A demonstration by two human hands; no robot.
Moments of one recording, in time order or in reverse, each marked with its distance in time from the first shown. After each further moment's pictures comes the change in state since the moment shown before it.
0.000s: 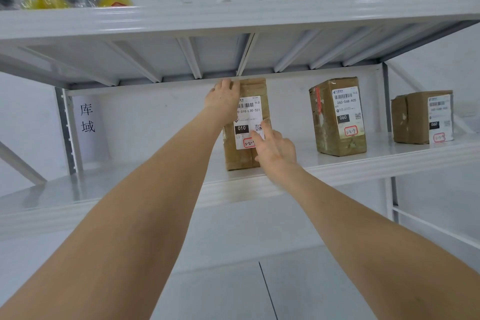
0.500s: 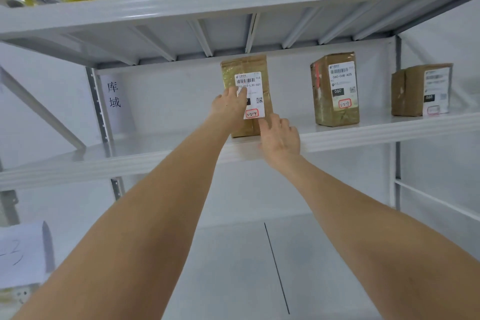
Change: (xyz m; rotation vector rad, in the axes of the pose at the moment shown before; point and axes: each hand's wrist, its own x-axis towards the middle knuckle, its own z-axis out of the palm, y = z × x) left_hand -0.104 0.039 -0.024 0.049 -0.150 -0.044; right_hand -0.079 -0.001 -0.023 0.074 -0.003 0.018
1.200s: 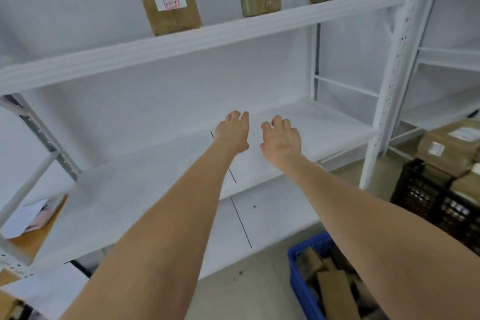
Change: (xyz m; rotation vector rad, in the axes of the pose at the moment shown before) left_hand -0.235 0.155 0.091 -0.210 -0.551 0.239; right_hand -0.269 0.072 0.033 -0.087 -0.438 0.274
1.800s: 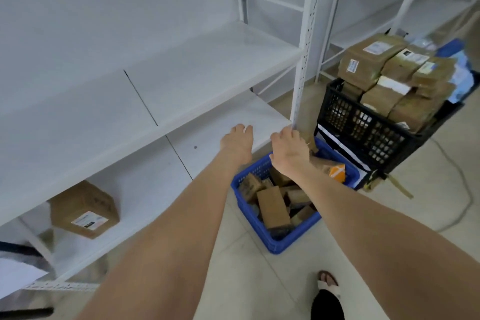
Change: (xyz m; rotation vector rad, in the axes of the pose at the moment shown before) left_hand -0.060 0.199 0.173 -0.102 -0.333 0.310; right_hand -0.175 0.182 0.116 -0.051 -0.345 0.265
